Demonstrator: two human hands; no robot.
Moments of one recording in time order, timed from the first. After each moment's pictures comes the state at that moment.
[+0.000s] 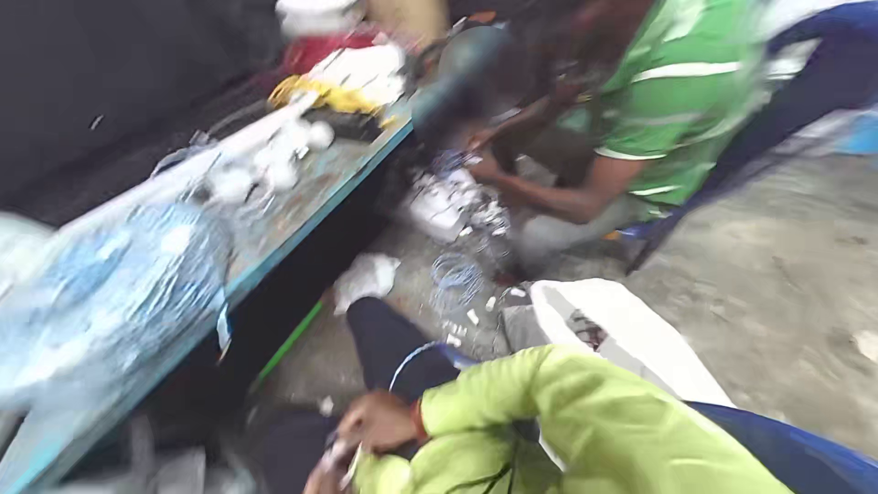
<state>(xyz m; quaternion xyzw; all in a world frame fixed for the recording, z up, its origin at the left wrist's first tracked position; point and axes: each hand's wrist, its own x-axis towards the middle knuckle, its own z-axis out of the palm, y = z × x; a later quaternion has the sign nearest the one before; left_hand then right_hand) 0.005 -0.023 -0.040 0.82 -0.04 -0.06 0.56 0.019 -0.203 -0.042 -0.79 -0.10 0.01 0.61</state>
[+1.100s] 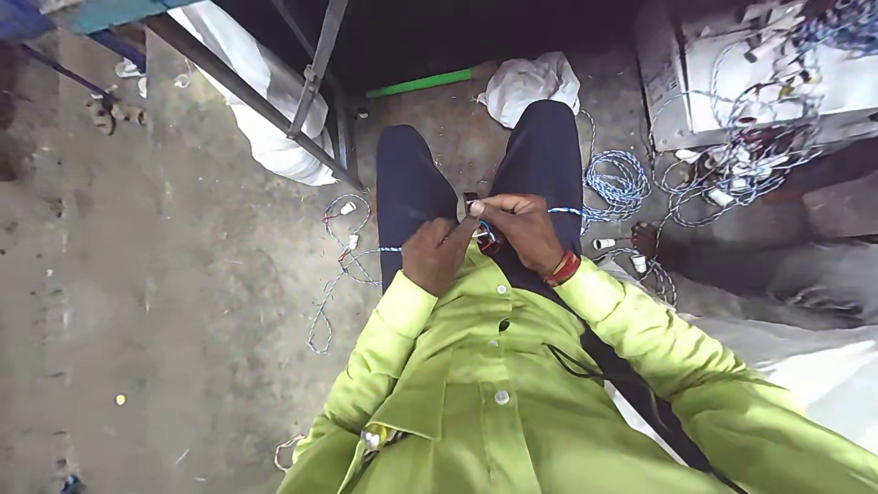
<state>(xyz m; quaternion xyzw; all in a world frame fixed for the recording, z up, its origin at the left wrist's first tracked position) 0.001 -0.028 -0.061 0.89 -0.21 0.29 0.27 0.032 -0.205 -0.047 -0.70 0.01 0.10 0.71</state>
